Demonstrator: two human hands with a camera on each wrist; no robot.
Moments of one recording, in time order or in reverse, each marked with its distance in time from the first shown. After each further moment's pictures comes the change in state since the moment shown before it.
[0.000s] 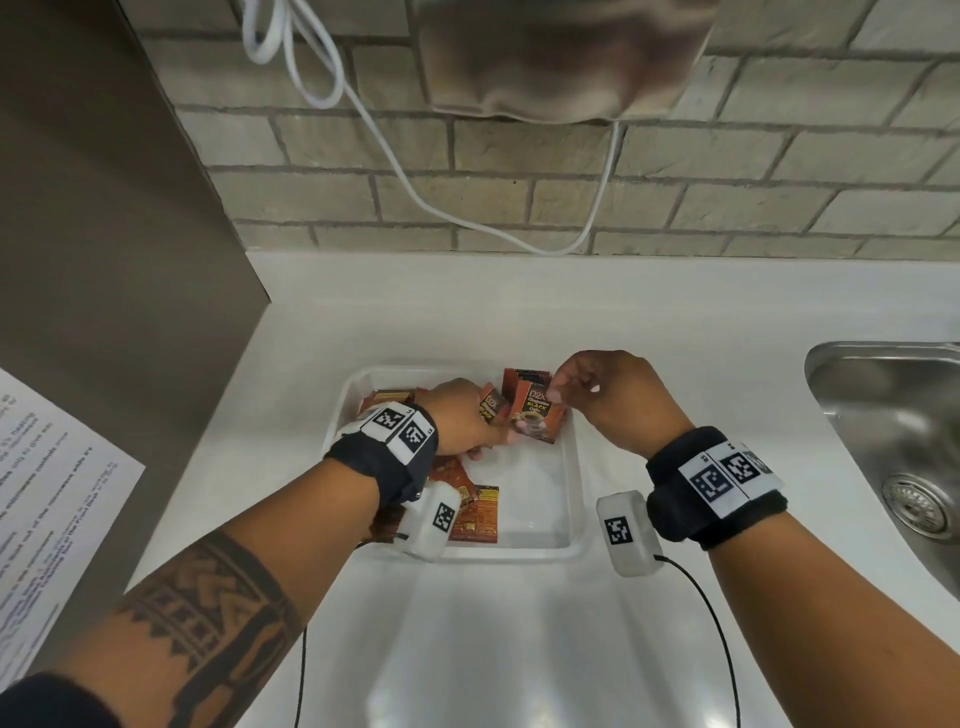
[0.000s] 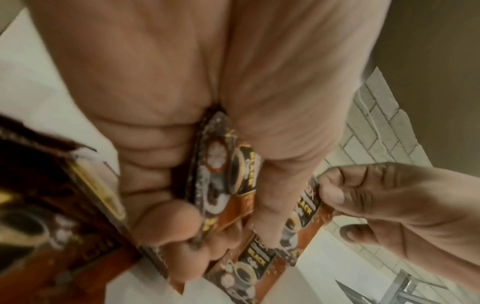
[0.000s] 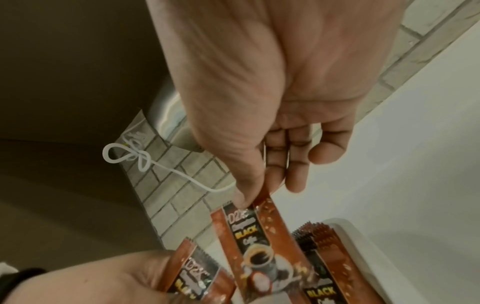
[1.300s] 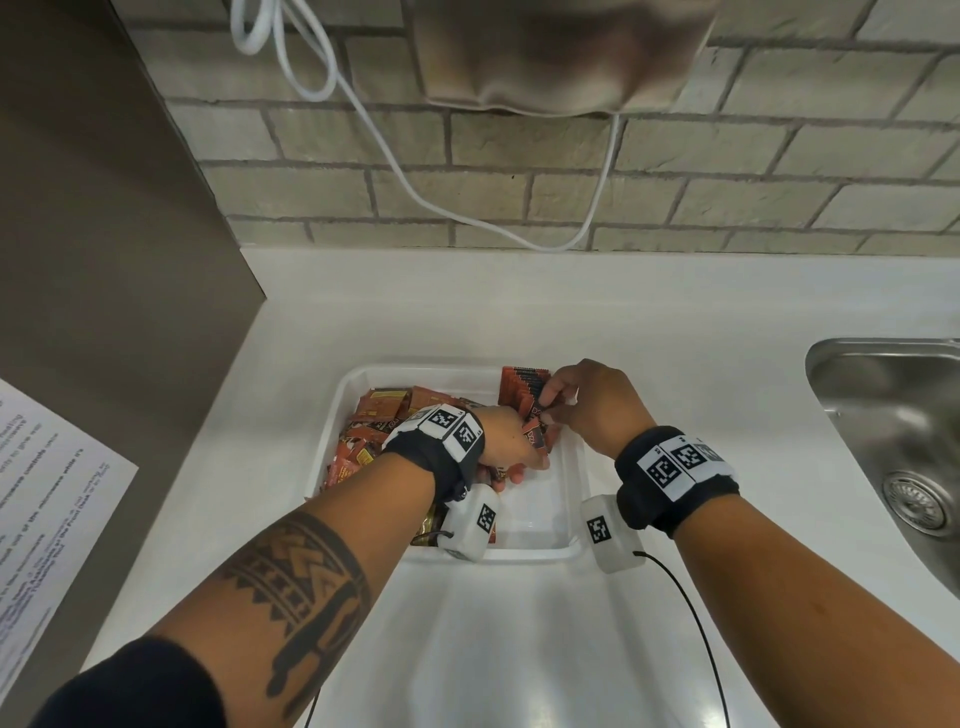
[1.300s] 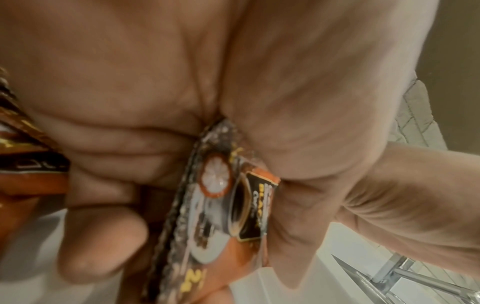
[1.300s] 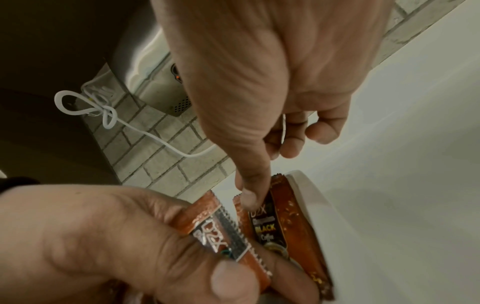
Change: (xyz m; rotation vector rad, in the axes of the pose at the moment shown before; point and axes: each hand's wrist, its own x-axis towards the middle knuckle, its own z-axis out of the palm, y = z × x) left_hand 0.035 0.020 0.039 0.010 -0.268 -0.188; right_hand 0.017 0.018 0.026 -0.120 -0.081 0.122
